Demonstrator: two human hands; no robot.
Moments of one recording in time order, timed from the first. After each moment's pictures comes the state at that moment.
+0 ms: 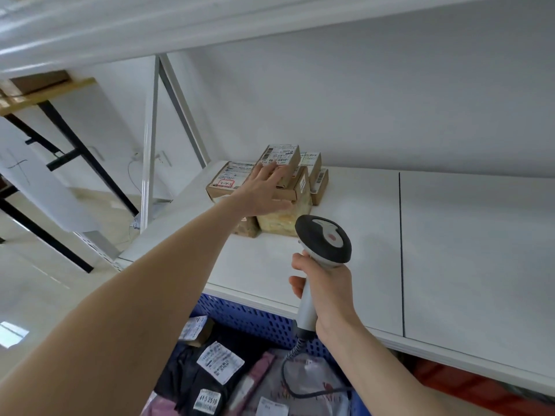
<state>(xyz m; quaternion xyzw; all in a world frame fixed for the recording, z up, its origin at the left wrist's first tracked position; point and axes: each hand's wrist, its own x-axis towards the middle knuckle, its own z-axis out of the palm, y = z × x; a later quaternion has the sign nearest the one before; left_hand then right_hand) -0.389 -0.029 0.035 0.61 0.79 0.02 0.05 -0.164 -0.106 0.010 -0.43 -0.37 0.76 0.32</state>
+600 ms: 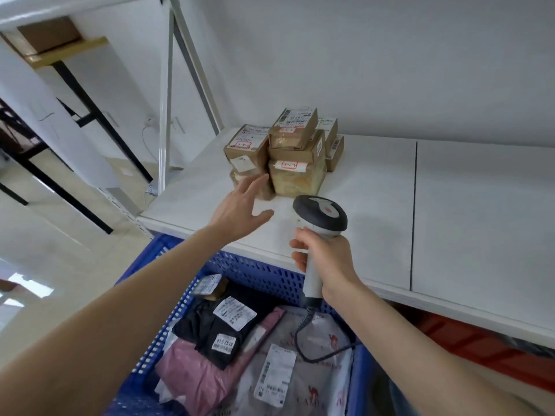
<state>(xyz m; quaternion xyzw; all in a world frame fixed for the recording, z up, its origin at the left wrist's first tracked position) -0.363 -0.163 -0.003 0.57 0.81 0.13 0.02 -0.167 -0.131 -0.002 -0.44 -0.41 0.76 0.25</state>
